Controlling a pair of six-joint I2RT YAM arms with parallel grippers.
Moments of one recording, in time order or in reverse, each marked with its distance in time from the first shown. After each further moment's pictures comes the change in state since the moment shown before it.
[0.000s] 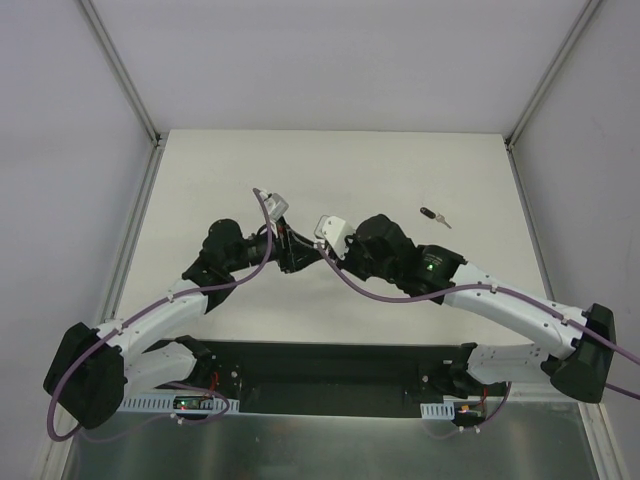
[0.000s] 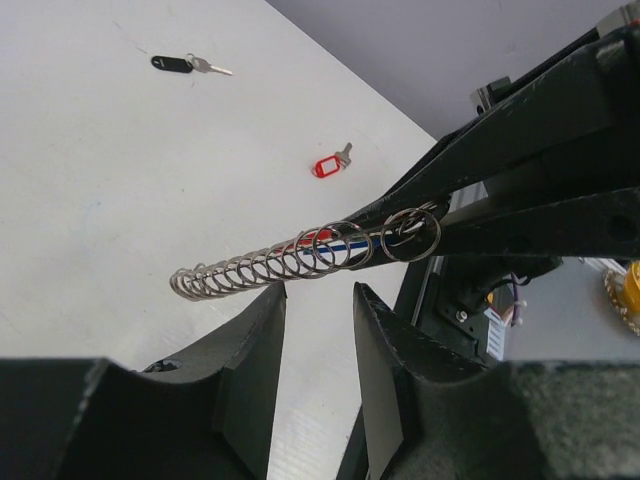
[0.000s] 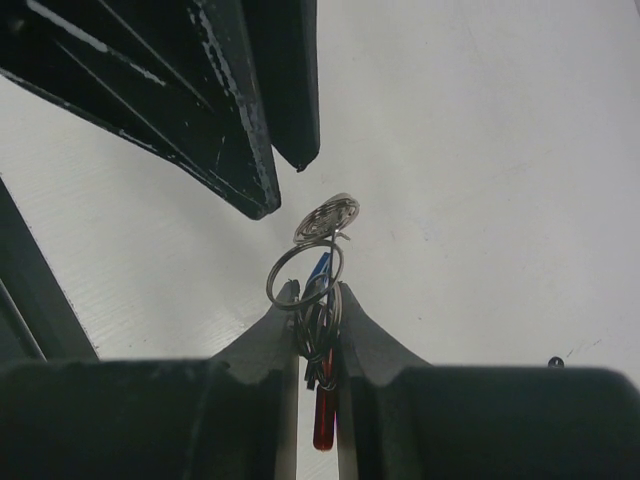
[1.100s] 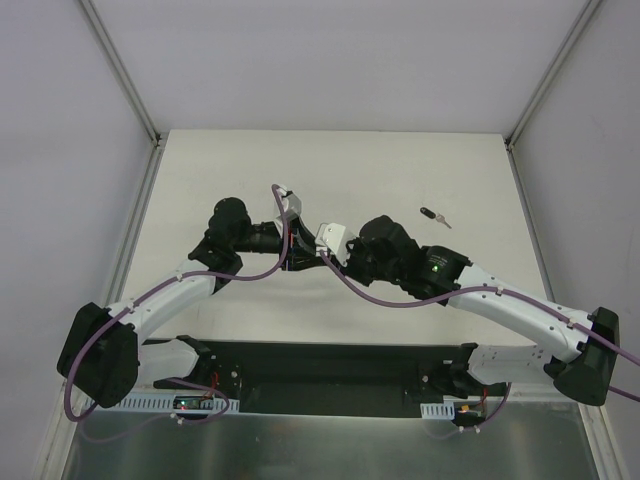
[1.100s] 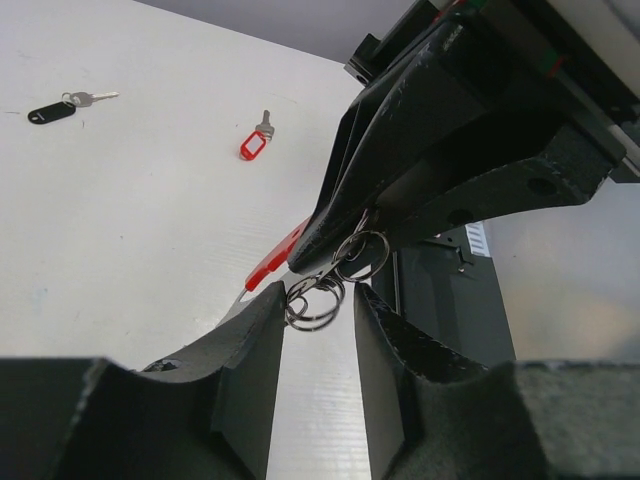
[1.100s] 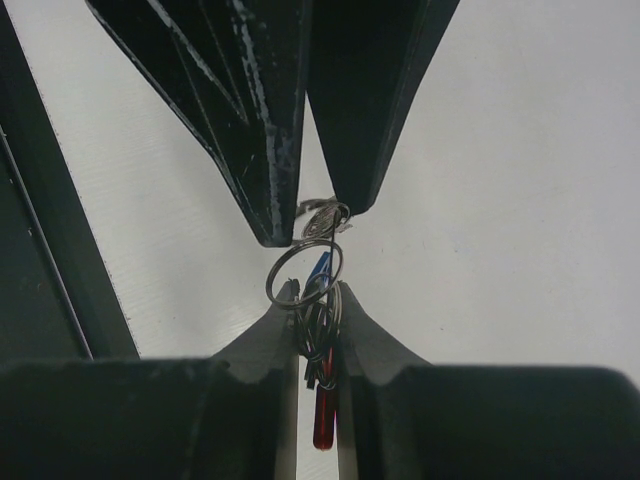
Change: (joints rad) left arm 0.054 0.151 0.155 -0.022 0.447 0.243; right arm 0.000 -0.032 0.000 -0.048 -0.119 -0.042
